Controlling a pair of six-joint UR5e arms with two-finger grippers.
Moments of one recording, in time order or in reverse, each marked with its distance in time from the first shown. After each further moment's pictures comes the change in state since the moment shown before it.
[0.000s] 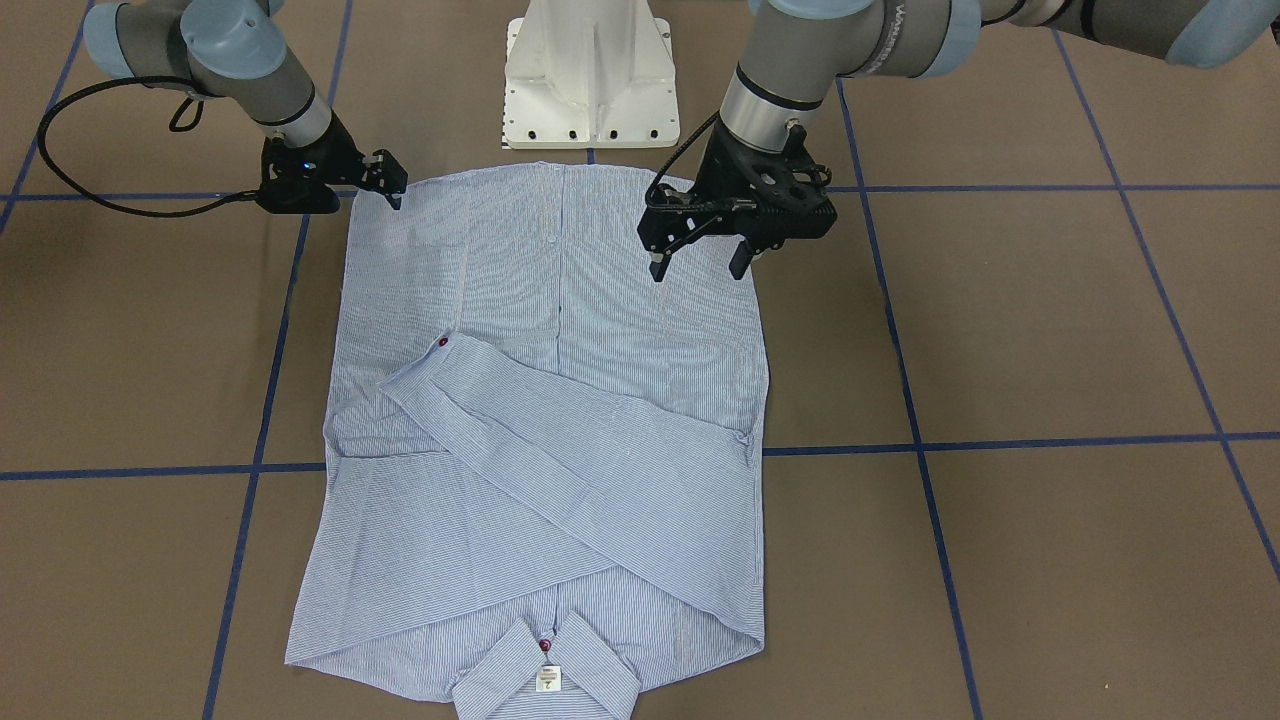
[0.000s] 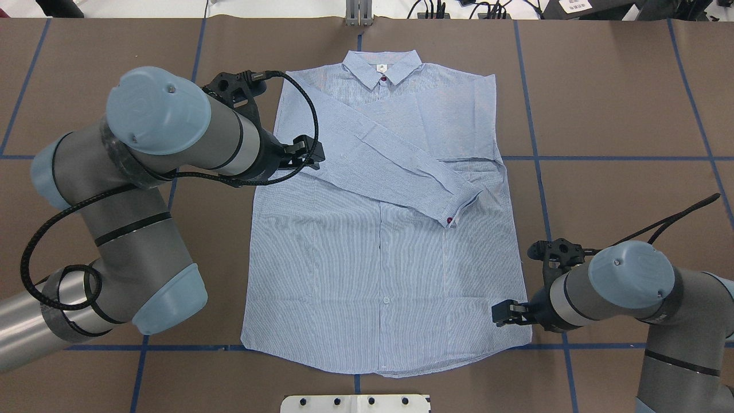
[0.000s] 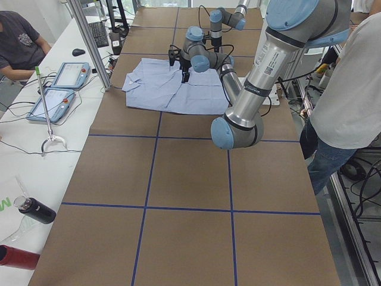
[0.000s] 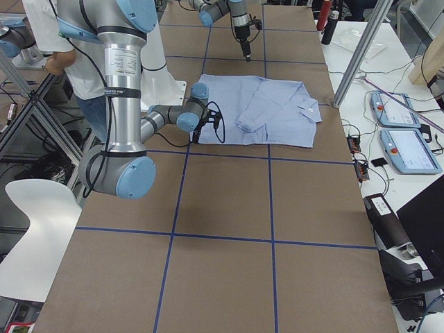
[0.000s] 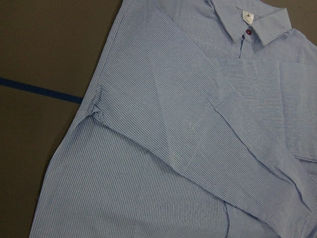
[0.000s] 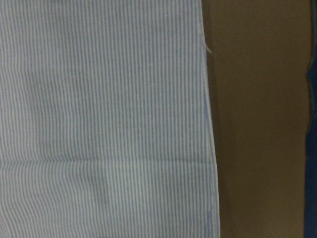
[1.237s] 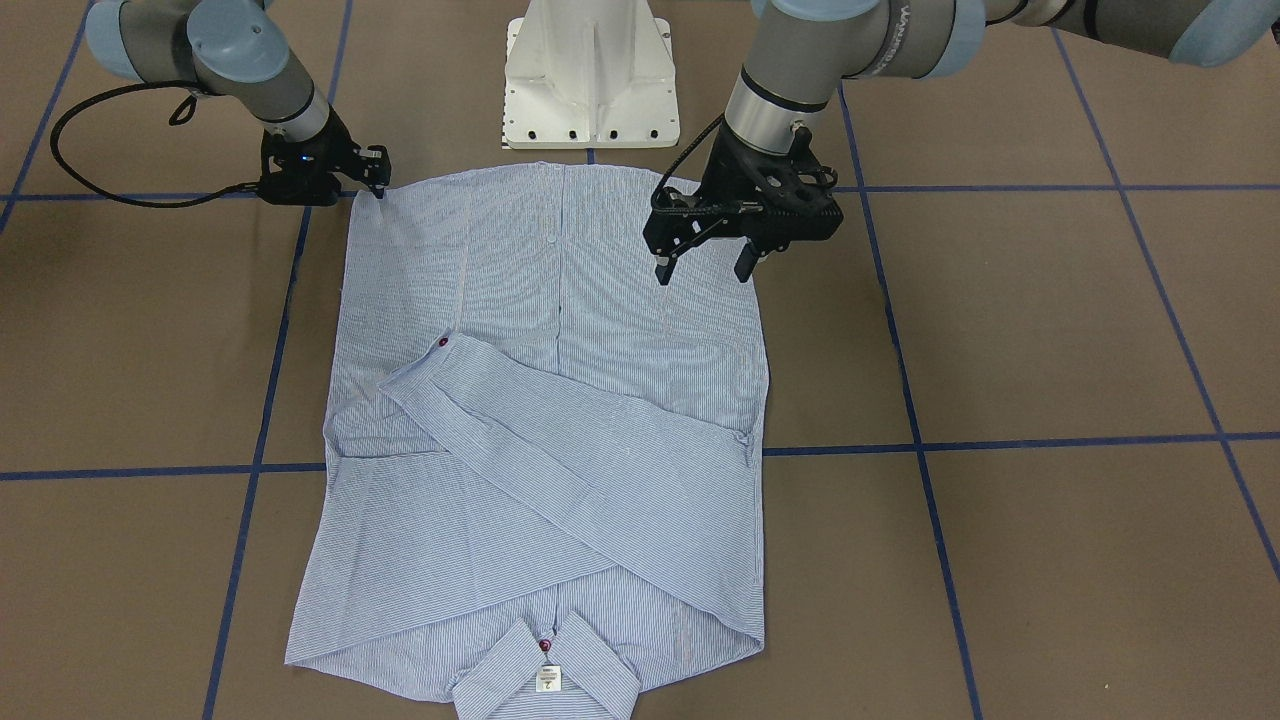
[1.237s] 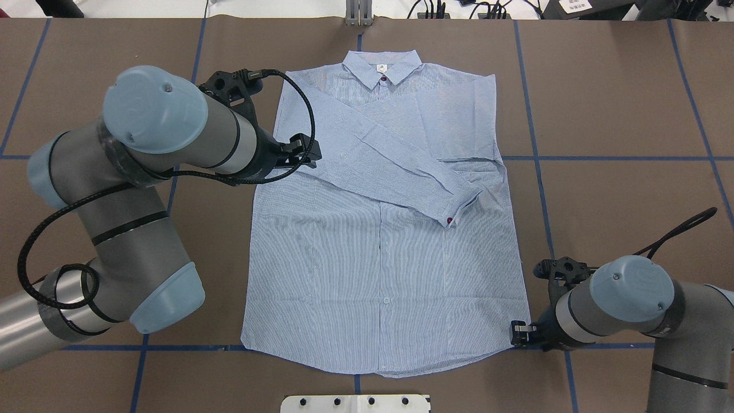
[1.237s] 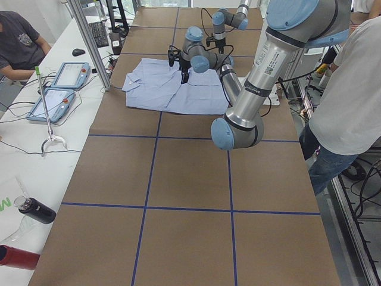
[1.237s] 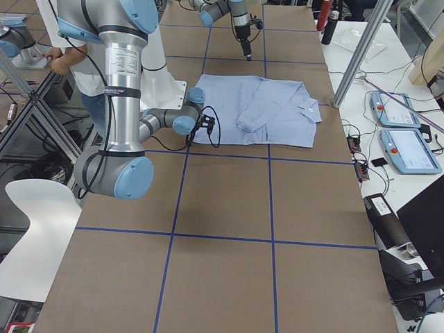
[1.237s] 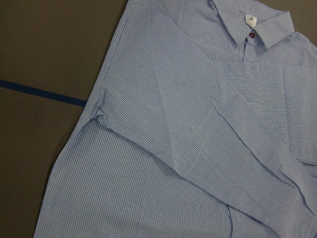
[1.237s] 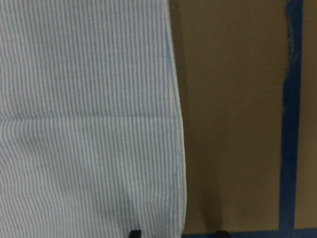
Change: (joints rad) left arm -0.006 0.005 -0.003 0.003 0.003 0.000; right arm -0.037 -0.036 -0.003 -0.009 0.032 0.018
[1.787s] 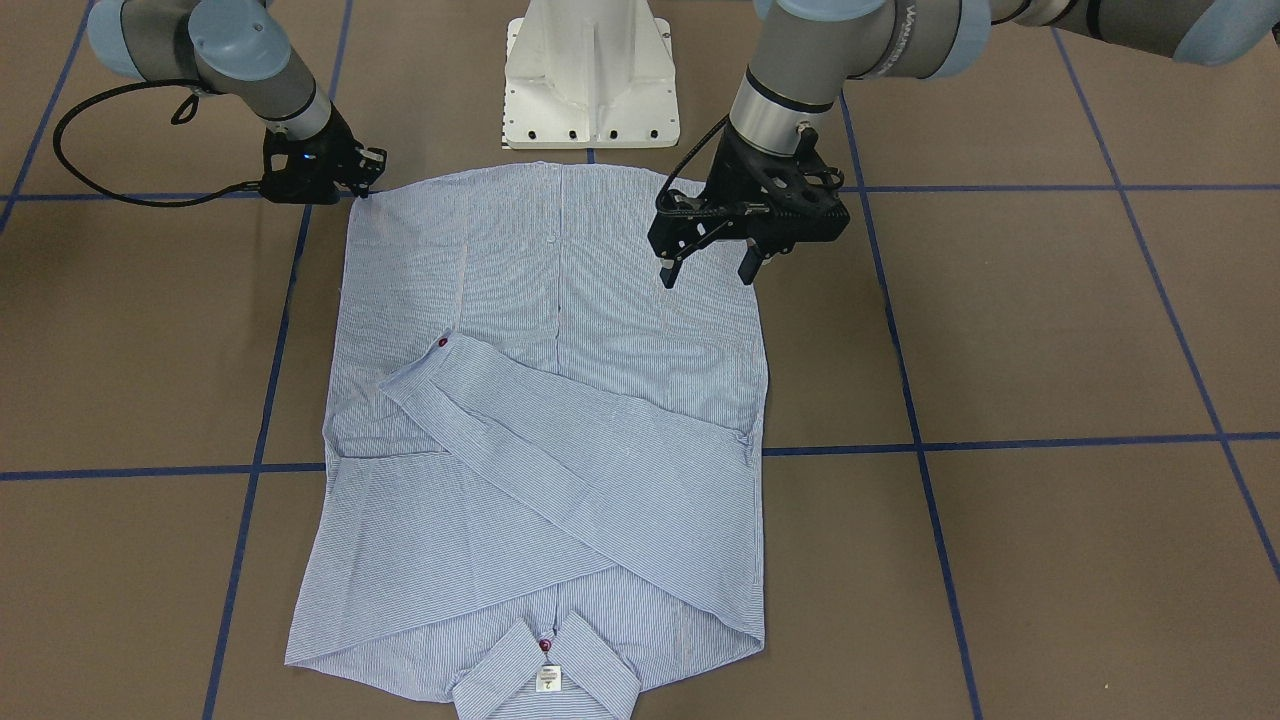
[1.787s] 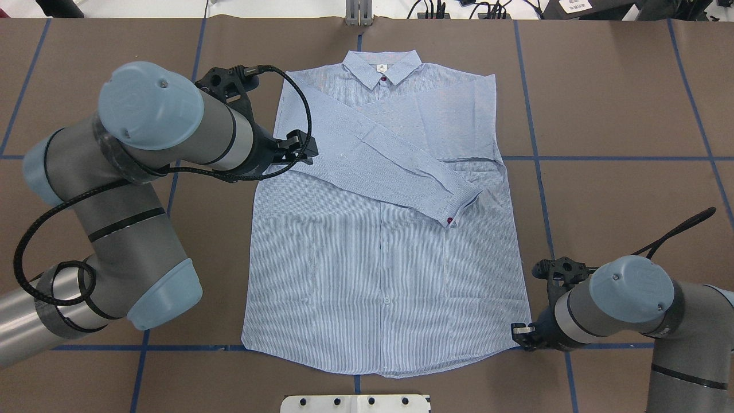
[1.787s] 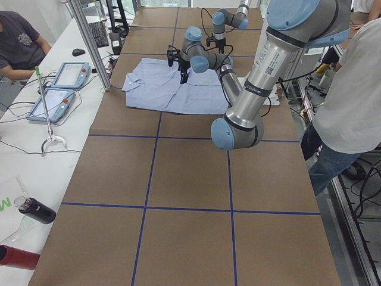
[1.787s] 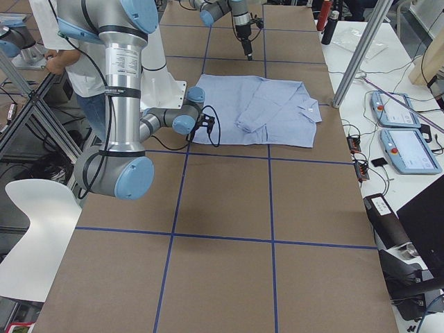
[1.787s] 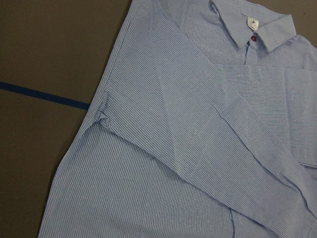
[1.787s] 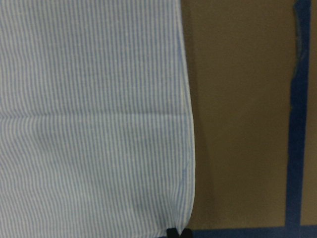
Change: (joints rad) left arm -0.011 0.007 -0.002 0.000 0.000 0.000; right arm -0.001 0.003 0.009 0.000 0.000 -0.001
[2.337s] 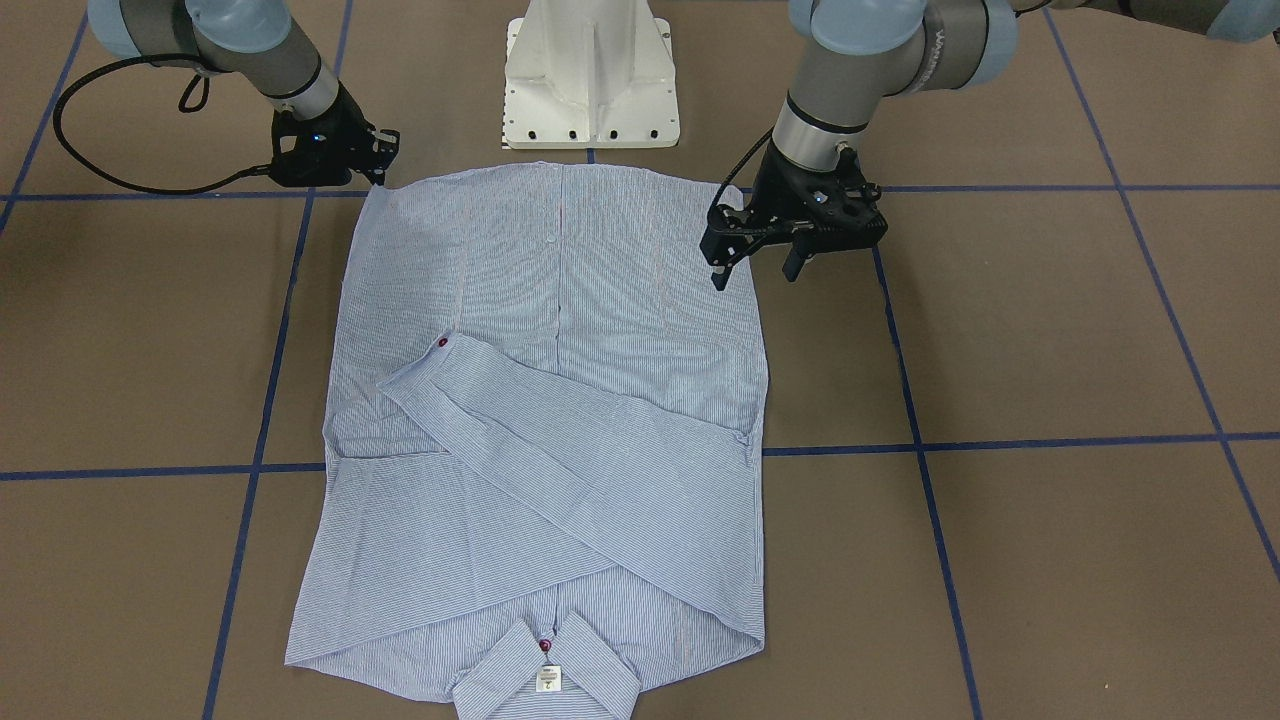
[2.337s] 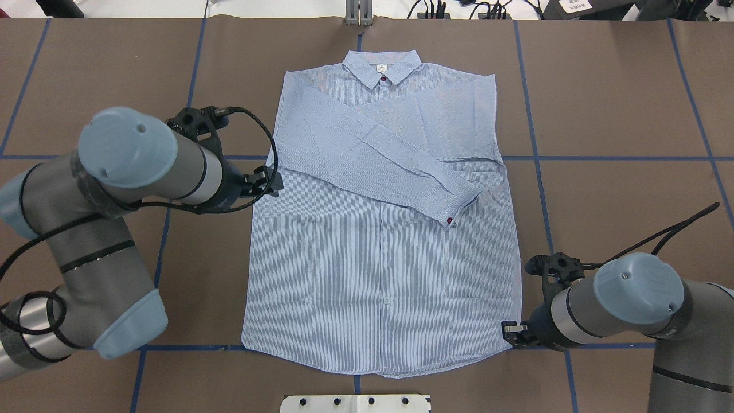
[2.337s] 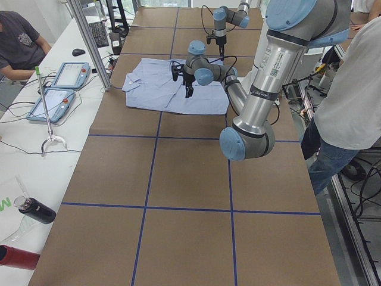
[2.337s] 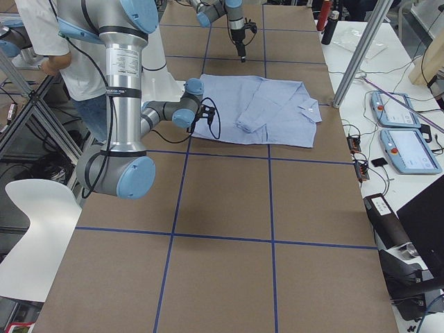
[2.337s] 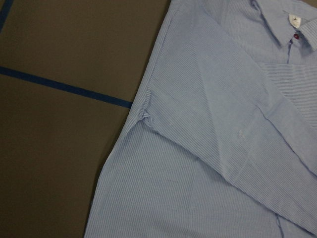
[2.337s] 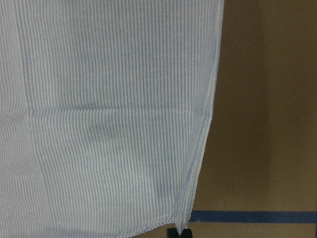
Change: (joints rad) left arm 0.068 0.176 -0.044 -0.035 0.006 -0.030; right arm 0.003 0.022 0.056 0.007 -0.008 0.001
